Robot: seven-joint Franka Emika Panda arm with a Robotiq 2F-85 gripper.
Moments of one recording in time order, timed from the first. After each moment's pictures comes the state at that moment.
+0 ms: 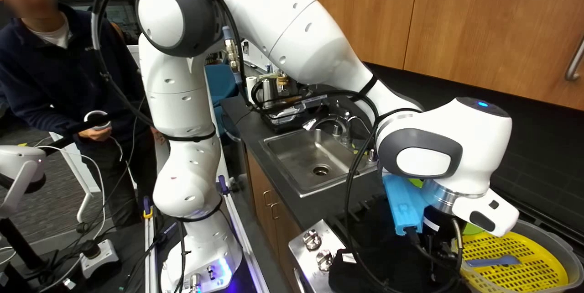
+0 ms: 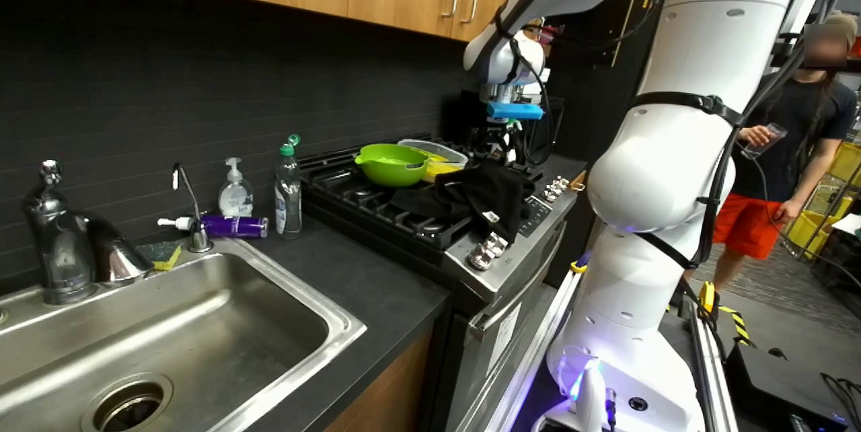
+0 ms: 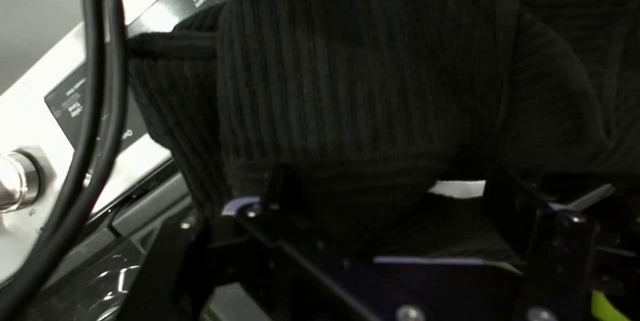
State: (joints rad) arm -0.38 0.06 -0.38 -2.25 -0.03 2.28 -0.05
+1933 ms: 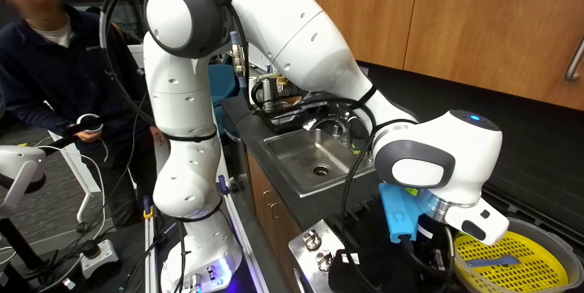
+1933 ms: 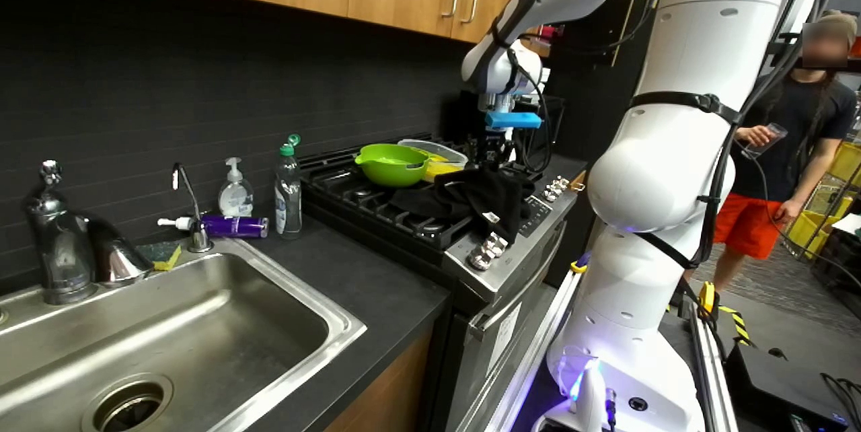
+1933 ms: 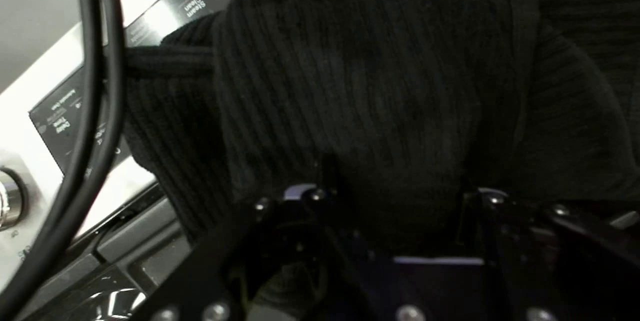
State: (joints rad) arm -0.38 0.09 -0.38 -2.28 -0.04 2.33 -0.04
